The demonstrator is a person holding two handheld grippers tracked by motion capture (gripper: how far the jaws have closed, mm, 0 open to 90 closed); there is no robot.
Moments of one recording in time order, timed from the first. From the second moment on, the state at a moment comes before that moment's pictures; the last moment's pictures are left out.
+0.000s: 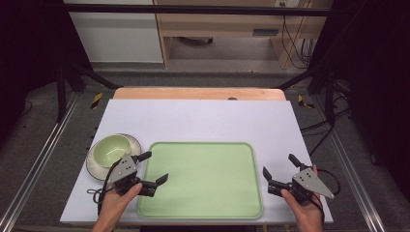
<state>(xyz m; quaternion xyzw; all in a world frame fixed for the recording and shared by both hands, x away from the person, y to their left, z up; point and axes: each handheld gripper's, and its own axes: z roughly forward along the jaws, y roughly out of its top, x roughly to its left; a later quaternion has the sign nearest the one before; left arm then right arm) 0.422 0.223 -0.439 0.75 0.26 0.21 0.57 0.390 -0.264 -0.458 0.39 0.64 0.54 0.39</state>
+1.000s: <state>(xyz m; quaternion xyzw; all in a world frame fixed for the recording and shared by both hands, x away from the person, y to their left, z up) 0.472 0.324 -0.354 0.73 0.34 0.31 0.52 0.390 -0.260 -0.459 0.39 0.64 0.53 0.40</state>
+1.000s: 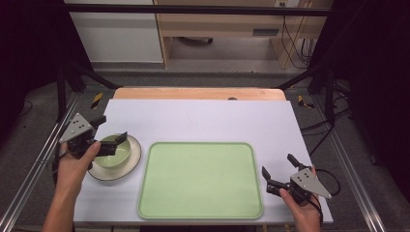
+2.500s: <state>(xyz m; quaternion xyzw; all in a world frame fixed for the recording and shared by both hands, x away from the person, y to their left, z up) 0.487 0.395 -0.417 0.74 0.53 0.22 0.35 0.391 -0.257 -0.460 0.39 0.65 0.53 0.39</state>
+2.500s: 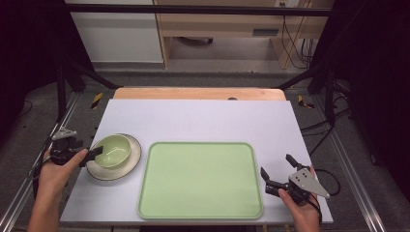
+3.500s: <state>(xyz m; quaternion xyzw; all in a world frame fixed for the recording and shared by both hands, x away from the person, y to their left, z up) 0.496 0.379 -0.441 0.72 0.59 0.18 0.32 0.391 -0.255 -0.460 0.39 0.65 0.52 0.39</state>
